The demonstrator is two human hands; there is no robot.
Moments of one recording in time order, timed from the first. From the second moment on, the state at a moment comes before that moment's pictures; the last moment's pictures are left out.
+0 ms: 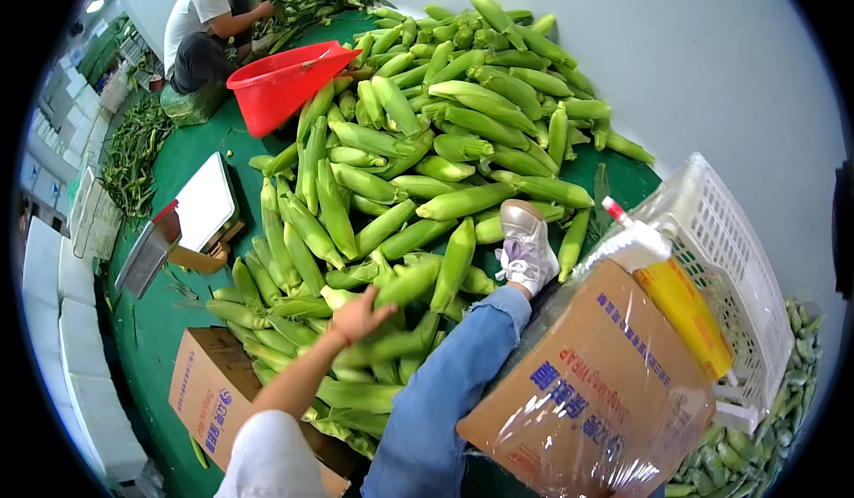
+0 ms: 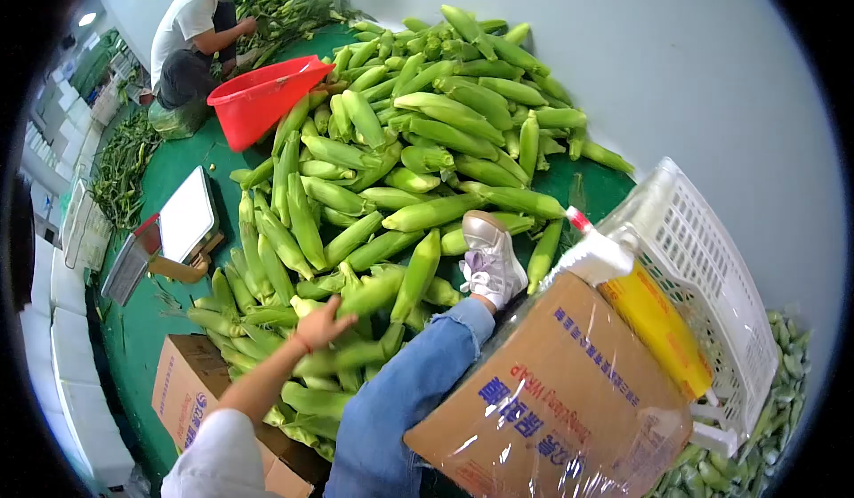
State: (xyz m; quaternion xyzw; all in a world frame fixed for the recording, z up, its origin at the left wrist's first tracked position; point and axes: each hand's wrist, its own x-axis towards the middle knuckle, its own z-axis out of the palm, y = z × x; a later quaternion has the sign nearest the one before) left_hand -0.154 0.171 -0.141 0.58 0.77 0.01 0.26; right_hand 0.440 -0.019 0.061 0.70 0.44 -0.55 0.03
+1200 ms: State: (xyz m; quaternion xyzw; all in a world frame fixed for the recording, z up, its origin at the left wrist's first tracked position) left_hand 0.131 0.032 -0.007 0.88 0.38 0.25 0.08; right_hand 0.414 0.013 0.003 0.67 0.70 0.08 -0.24
